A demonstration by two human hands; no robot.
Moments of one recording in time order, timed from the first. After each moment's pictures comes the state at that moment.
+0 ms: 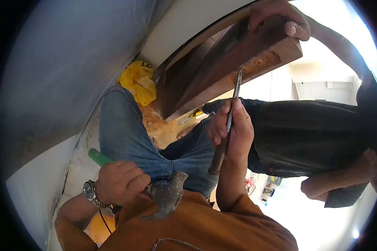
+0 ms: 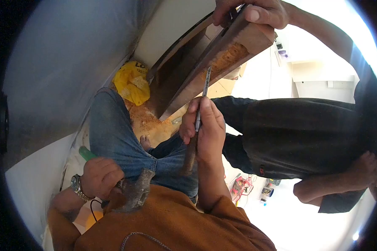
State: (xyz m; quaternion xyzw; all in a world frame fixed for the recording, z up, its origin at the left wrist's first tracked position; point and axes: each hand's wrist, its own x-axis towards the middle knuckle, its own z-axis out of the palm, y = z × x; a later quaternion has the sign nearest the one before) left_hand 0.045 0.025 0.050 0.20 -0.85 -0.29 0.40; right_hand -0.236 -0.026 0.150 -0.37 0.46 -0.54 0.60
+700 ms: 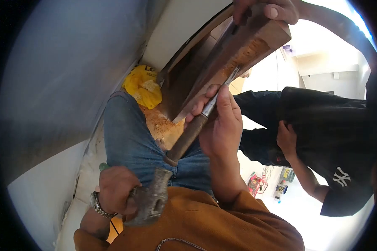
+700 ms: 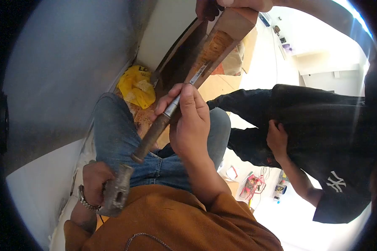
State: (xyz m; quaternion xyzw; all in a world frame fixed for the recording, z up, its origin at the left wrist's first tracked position) left_hand 0.047 0.036 0.083 0.29 -0.77 -0.35 0.45; right_hand -0.210 -0.046 0.163 -0.34 0.40 -0.62 0.59
